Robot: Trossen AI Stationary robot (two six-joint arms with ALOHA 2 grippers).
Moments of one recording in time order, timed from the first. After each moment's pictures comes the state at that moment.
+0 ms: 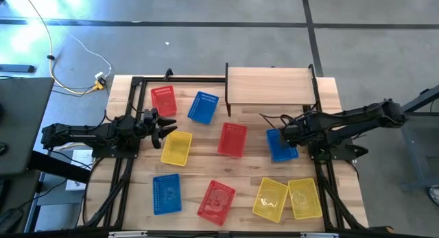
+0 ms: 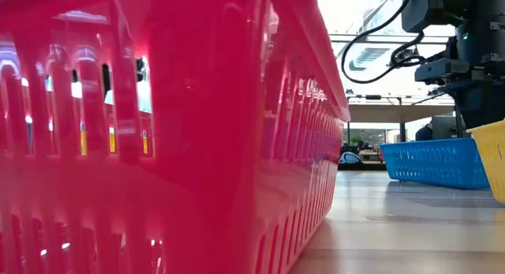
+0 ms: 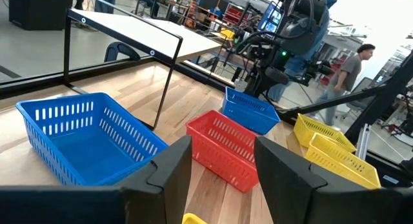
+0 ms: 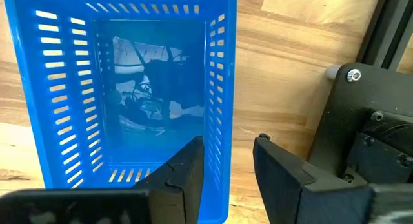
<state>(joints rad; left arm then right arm) 0.19 0.21 0.01 0.12 -0.16 -0.39 0.09 1.07 0.71 -1.20 0.08 1.44</state>
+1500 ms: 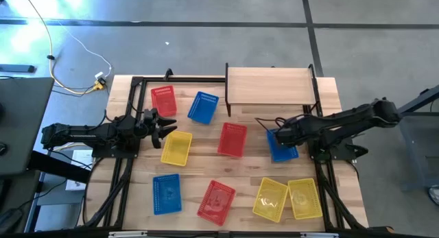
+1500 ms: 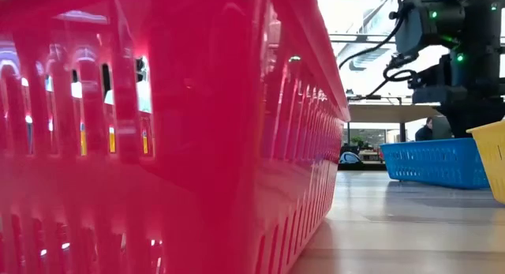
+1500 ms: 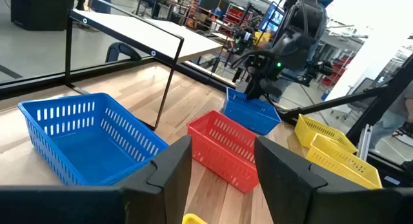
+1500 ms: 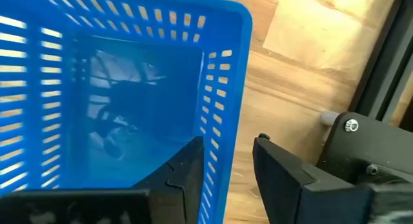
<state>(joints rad) 0.19 0.21 0.01 0.12 -0.16 -0.39 0.09 1.20 0.66 -1.11 0.18 1.32</state>
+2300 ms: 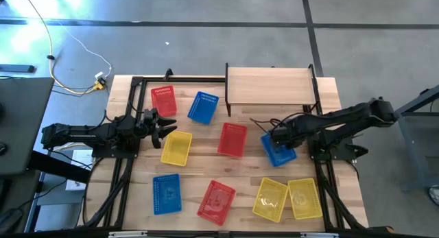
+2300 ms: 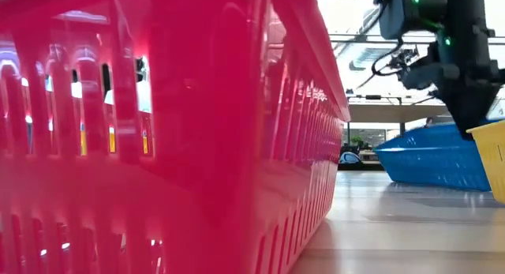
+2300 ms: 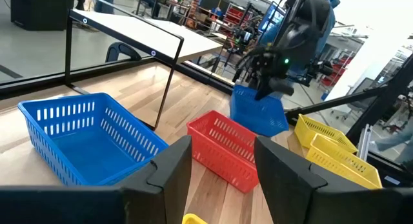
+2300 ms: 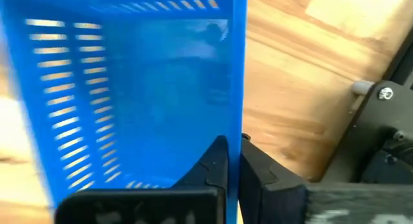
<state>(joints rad) 0.19 0.21 0.01 0.12 -0.16 -0.39 0.09 1.25 0.79 -1.14 0.04 1.29</state>
